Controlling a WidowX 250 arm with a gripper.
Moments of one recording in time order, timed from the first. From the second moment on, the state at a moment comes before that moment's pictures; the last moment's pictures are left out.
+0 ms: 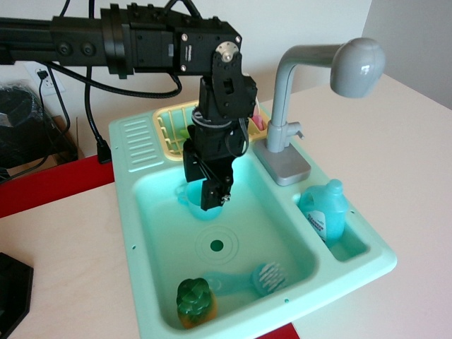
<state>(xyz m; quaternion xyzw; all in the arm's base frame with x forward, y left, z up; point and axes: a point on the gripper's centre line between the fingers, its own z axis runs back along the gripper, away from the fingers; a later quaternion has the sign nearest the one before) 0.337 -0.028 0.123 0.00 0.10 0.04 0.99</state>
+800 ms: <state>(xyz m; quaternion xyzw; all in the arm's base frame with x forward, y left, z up) 0.348 -0.030 0.097 0.00 0.13 0.04 0.99</state>
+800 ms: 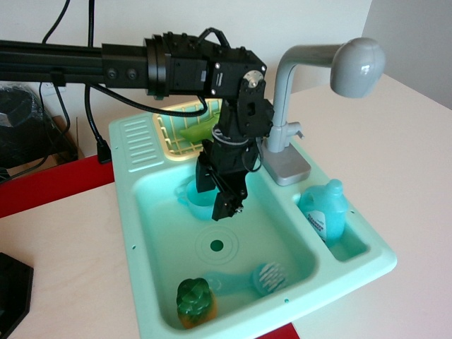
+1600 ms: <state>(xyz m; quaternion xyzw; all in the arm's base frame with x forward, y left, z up) 0.341 -0.025 0.067 0.01 0.15 0.05 0.99</state>
